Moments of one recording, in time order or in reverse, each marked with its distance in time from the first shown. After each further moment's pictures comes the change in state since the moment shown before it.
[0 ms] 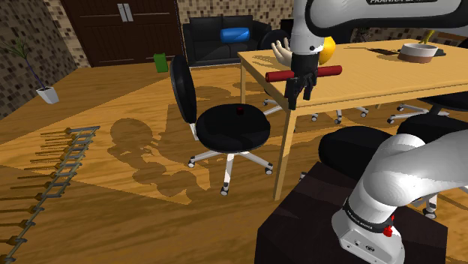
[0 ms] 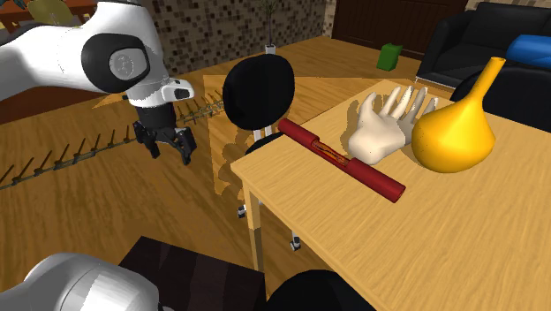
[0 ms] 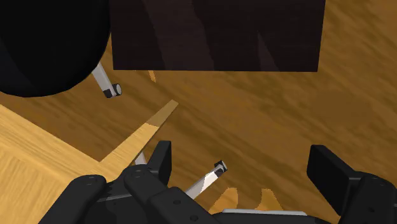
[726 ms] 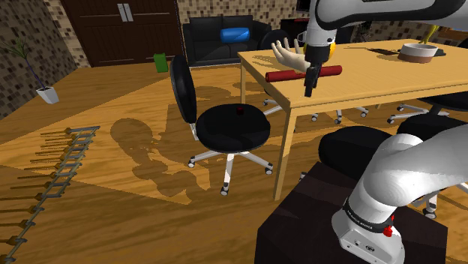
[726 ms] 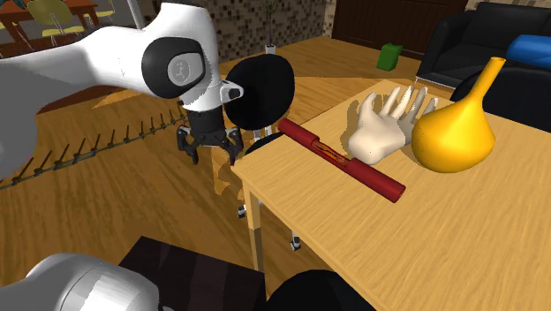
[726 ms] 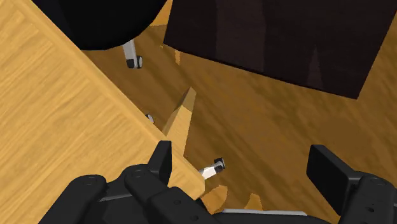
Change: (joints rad) arm 0.008 0.076 -0.245 0.063 -0.156 0.046 -0.442
